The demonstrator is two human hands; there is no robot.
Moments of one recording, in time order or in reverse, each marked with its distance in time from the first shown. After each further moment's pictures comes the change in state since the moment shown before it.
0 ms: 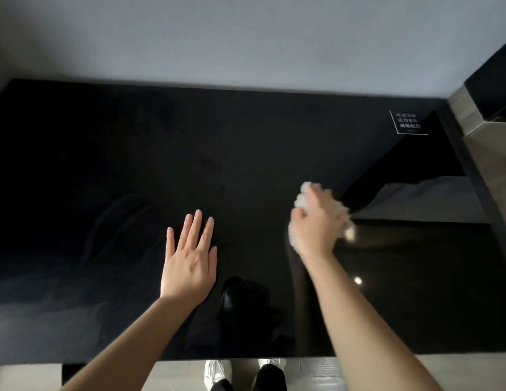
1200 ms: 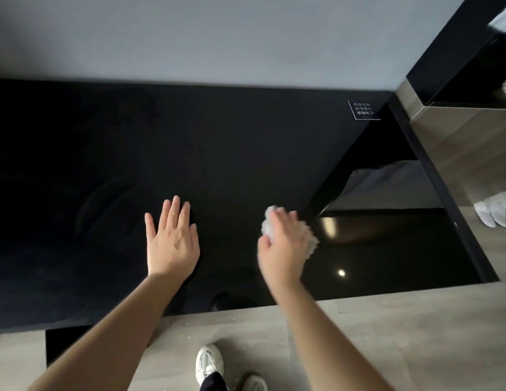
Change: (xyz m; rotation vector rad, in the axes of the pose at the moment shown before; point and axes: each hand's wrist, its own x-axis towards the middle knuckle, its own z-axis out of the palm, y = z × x) left_hand -0.025 0.005 -0.008 -0.003 0.105 -0.056; right_hand -0.127 0.020 -0.005 0.021 0.068 -0.095
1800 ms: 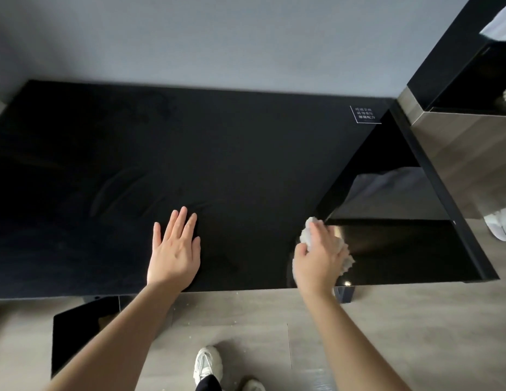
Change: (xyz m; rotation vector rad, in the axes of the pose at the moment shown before) left_hand -0.050 -0.007 0.004 -0.024 -0.046 0.040; right_hand -0.025 0.061 -0.024 -0.021 0.046 0.159
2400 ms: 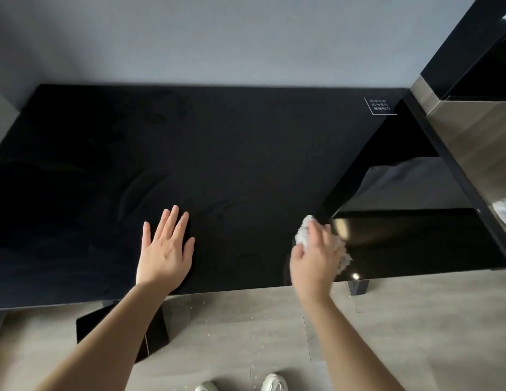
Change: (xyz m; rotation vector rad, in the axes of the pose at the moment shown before) left_hand 0.000 -0.075 -0.023 0.037 -0.038 0.026; right_hand -0.040 -0.058 0.020 0.025 0.046 0.021
